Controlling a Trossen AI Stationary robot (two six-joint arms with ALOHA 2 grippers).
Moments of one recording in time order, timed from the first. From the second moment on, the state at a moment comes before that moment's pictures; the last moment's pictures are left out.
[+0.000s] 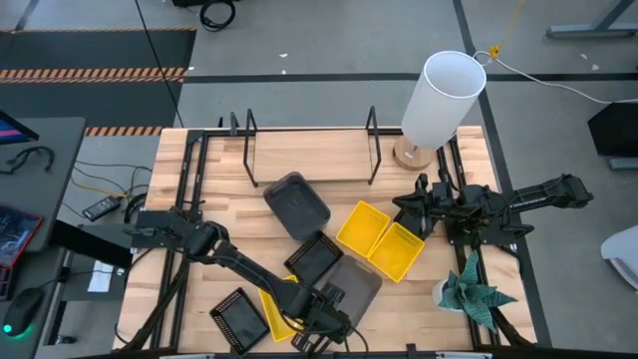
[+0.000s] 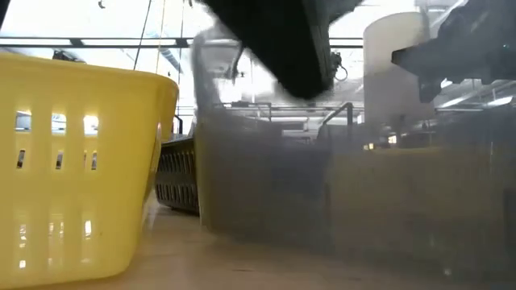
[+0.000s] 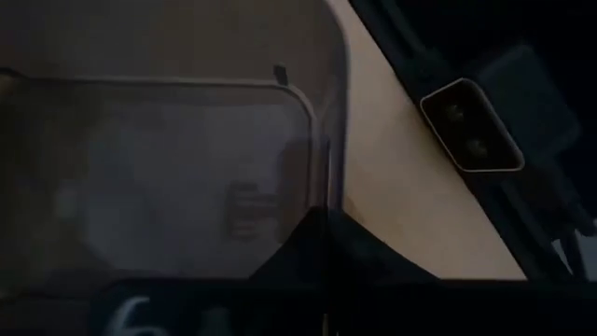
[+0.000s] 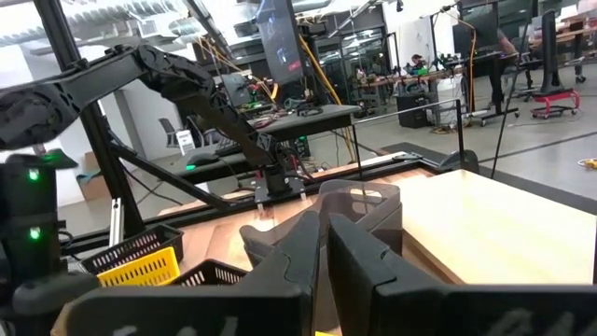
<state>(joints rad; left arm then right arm) -0.55 2.34 2.08 -0.90 -0.03 0.05 0.12 0.33 0.01 0.44 0.24 0.18</state>
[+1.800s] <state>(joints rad) -0.28 2.17 2.16 -1.57 -0.46 -0.75 0.12 0.33 0.01 0.44 0.24 0.18</state>
